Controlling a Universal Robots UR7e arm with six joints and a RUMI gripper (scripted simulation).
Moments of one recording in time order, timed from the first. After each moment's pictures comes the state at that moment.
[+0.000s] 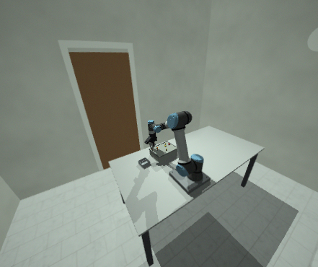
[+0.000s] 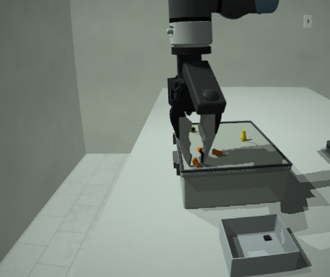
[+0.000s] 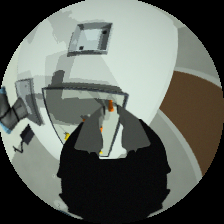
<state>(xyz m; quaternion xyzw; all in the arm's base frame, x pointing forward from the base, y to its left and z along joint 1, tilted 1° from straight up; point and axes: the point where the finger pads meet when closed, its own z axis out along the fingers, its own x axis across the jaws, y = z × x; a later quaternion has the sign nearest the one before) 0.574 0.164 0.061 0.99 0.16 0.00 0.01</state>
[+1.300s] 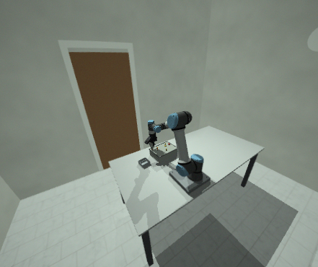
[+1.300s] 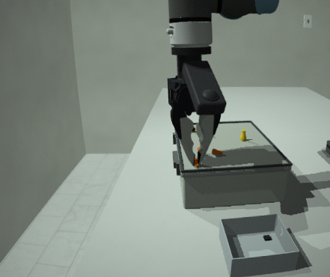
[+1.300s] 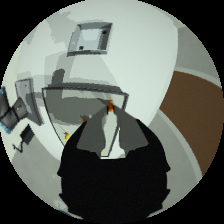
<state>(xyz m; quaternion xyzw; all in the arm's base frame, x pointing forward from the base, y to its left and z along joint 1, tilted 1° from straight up) 0.574 0.164 0.061 0.99 0.16 0.00 0.01</state>
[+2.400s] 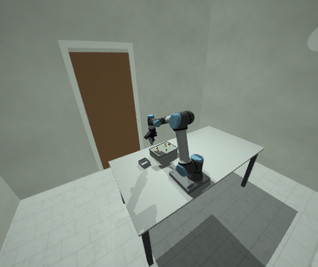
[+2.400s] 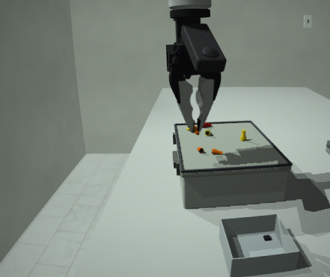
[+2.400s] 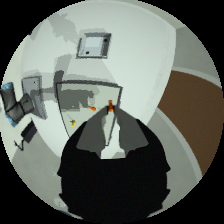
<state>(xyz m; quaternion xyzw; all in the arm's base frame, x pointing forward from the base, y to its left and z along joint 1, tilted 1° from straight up) 0.574 0.166 0.127 0.99 0.16 0.00 0.01</state>
